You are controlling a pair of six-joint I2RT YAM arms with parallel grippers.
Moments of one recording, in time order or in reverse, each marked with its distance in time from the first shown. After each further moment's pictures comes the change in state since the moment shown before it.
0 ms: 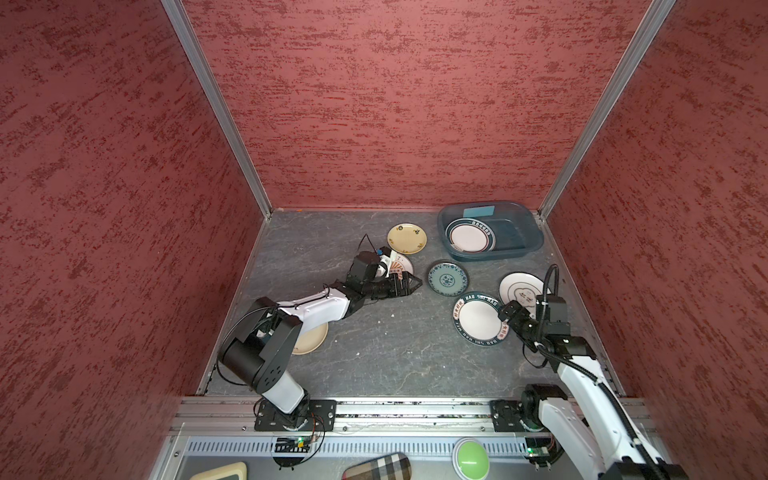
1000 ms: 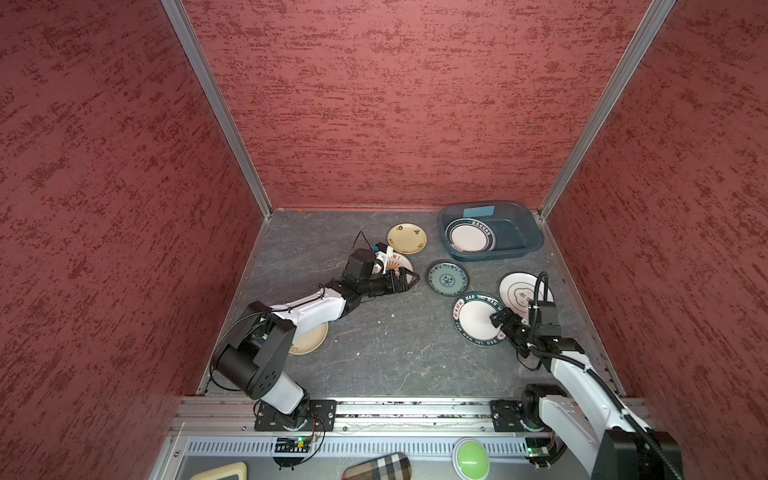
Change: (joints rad) left arm 0.024 -0.038 -0.001 0.003 0.000 -0.016; right arm 0.000 0.119 -0.108 0.165 -0.107 0.041
